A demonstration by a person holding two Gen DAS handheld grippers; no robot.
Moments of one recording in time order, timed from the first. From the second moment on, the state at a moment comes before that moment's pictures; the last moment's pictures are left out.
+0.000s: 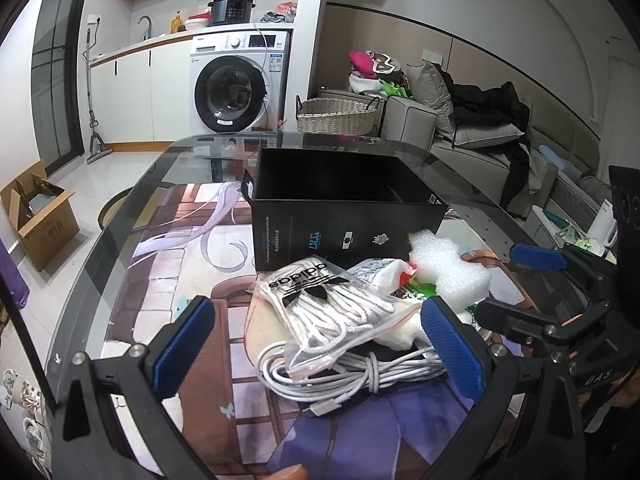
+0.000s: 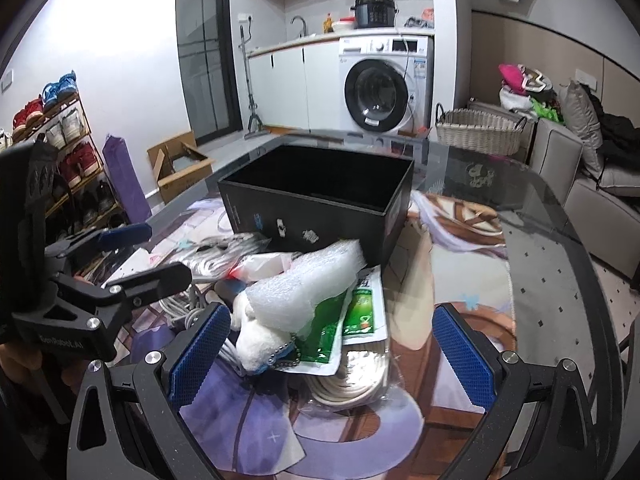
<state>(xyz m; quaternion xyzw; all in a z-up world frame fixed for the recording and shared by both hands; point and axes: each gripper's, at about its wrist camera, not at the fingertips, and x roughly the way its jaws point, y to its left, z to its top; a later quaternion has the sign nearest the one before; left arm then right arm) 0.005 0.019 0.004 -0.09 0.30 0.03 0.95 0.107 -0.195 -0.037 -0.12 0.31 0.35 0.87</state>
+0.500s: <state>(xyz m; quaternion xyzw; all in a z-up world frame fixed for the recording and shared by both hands) 0.014 0.036 0.011 -0.11 0.31 0.02 0.94 0.113 -0.163 -0.046 -0.16 0.32 0.34 0.87</state>
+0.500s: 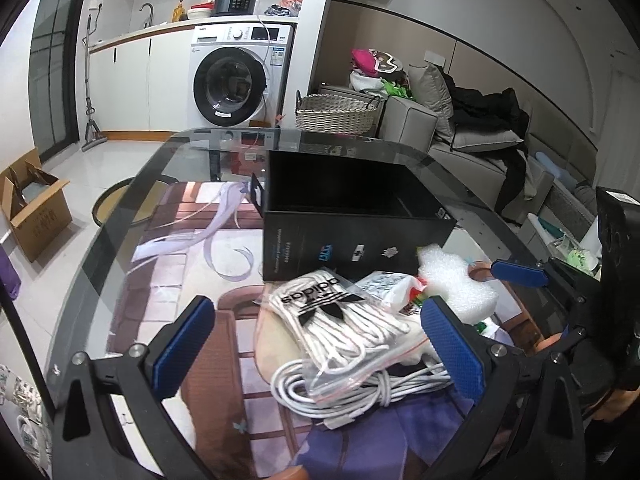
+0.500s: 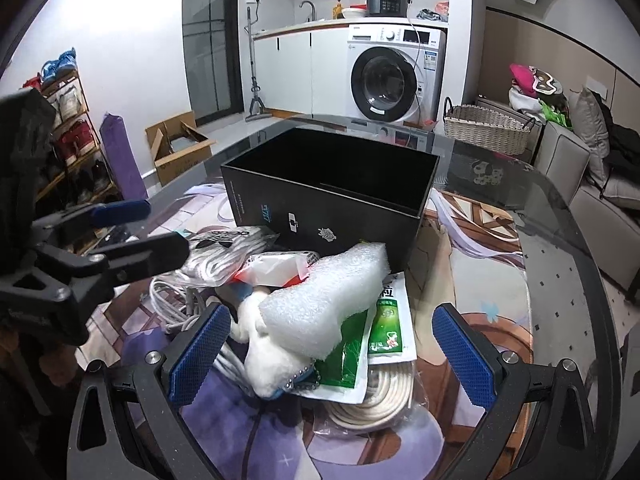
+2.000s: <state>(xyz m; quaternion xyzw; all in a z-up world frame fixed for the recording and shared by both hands) 0.049 0.035 -0.025 -0.14 0.37 0.02 0.92 0.144 -0.175 -0.055 -0.10 0.35 0.34 0.86</state>
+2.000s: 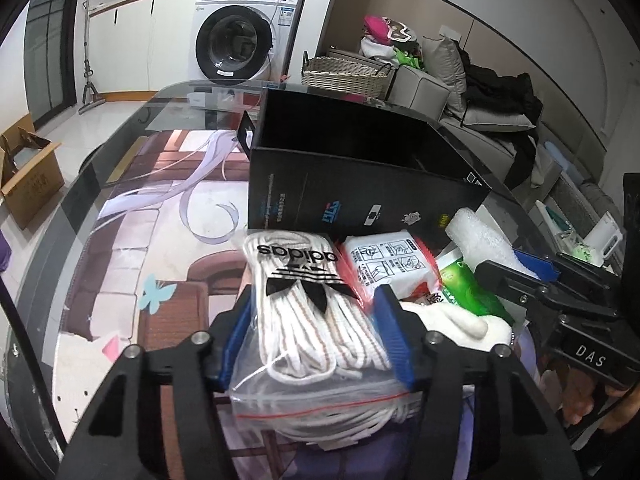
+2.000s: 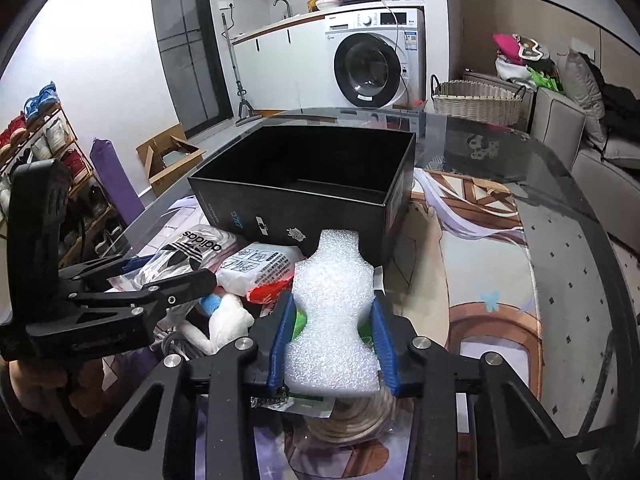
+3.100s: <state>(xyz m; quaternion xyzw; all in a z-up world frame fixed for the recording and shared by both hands) 0.013 0.035 0.022 -0.10 0.30 0.03 0.95 0.122 -0.203 -0.012 -0.08 0.29 0.36 0.89</state>
